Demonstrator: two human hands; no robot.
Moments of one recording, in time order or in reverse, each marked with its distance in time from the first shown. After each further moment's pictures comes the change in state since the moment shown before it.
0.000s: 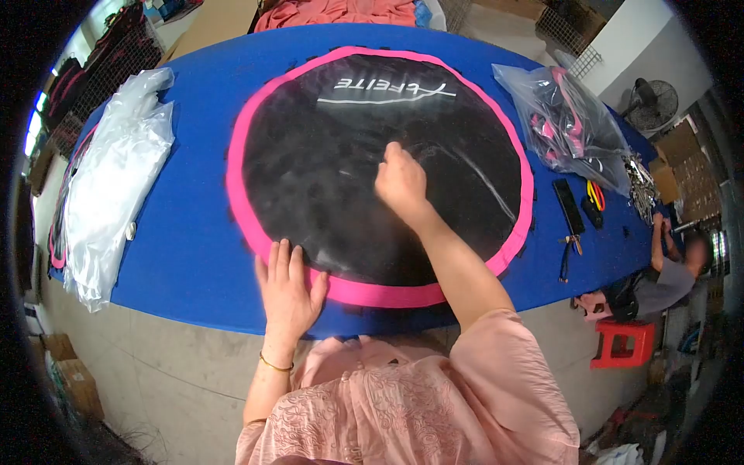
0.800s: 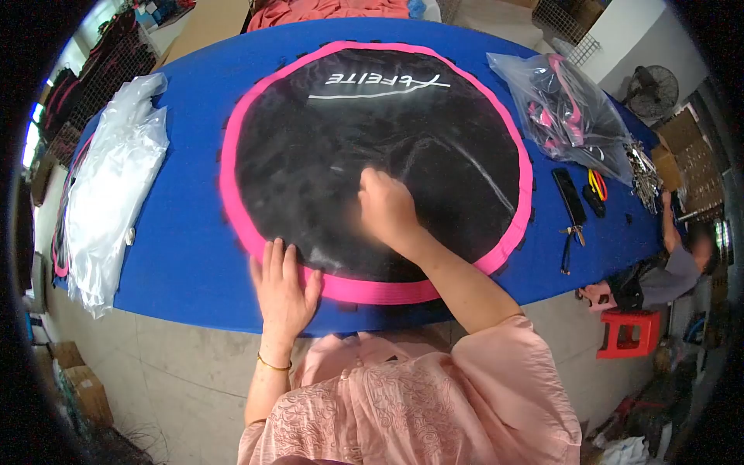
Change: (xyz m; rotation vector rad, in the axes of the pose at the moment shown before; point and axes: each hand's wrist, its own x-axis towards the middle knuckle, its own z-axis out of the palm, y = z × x) left_hand 0.001 0.000 -0.001 0.014 -0.025 -0.016; right_hand -0.054 -0.017 -0.012 0.097 -0.071 -0.209
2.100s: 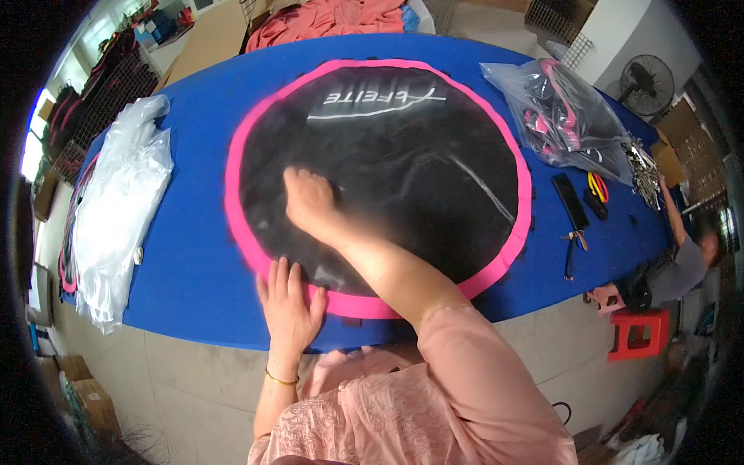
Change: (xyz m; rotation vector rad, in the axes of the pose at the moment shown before) left_hand 0.000 0.001 -0.001 -0.004 -0.011 -0.005; right_hand 0.086 -0.073 0.099 -0.017 -0.017 -0.067
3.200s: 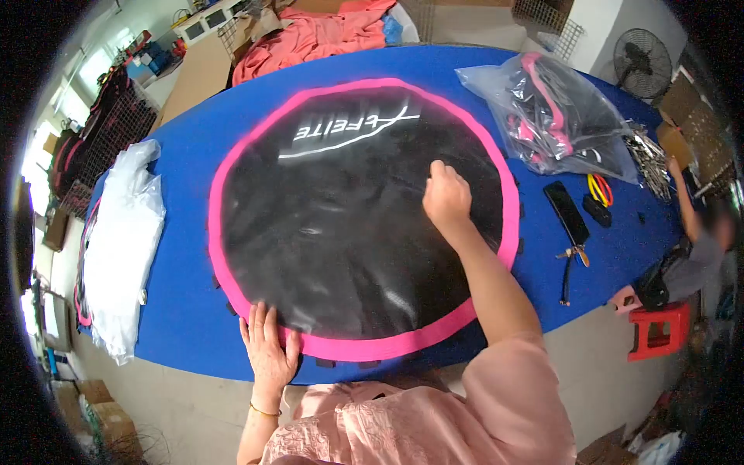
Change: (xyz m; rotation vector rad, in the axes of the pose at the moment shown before) left_hand -0.002 -0.002 -0.004 0.063 -0.067 -0.001; right_hand -0.064 0.247 -0.163 -0.303 0.252 0.326
